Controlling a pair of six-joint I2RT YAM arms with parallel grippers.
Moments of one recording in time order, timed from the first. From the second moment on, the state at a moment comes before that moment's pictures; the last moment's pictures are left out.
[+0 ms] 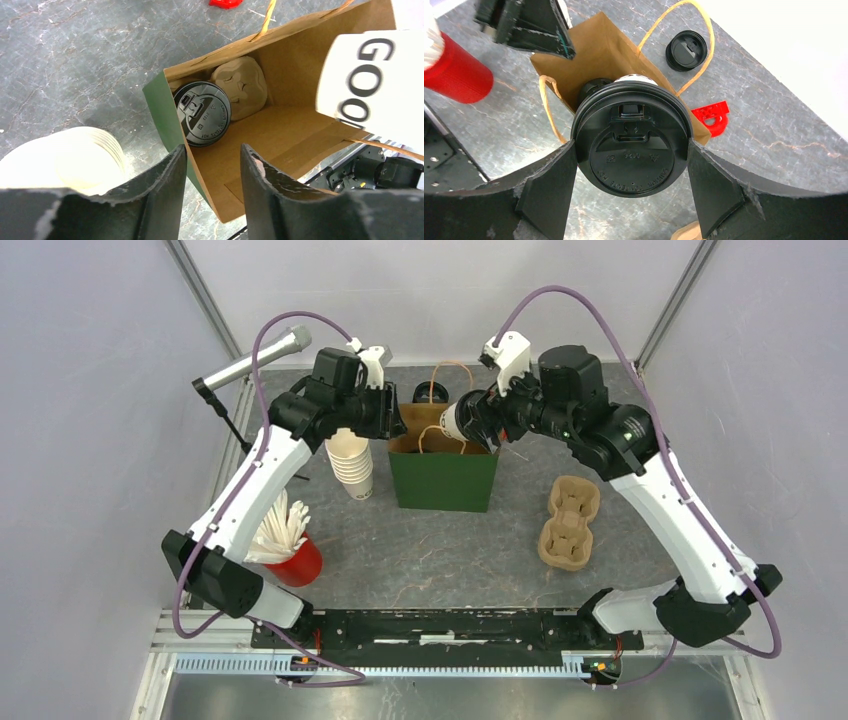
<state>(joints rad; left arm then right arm) -0.45 1.47 1.58 -0.80 0.23 -0.26 0.66 1.33 1.76 -0.84 -0.10 -0.12</state>
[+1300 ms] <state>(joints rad) -0.45 1.44 1.67 -1.04 0.19 -0.36 0.83 1.31 1.59 -0.83 -0.08 -0.26</state>
